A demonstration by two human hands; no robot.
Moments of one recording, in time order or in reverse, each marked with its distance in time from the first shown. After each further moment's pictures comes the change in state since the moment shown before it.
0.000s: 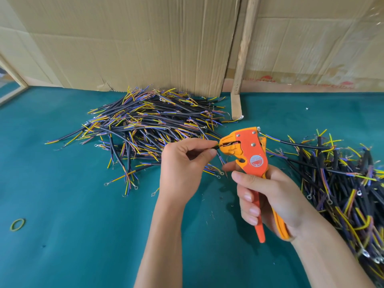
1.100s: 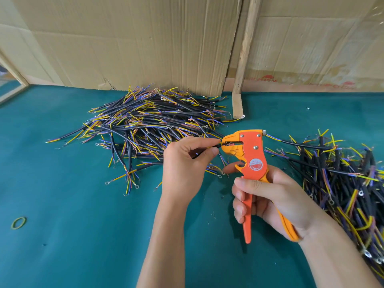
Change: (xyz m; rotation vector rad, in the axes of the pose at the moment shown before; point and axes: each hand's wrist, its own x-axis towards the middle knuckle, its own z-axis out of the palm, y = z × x) left_hand 0.002 -0.001 0.002 0.041 0.005 0.047; right_hand -0.003 -0.004 -0.005 -0.014 -0.103 0.011
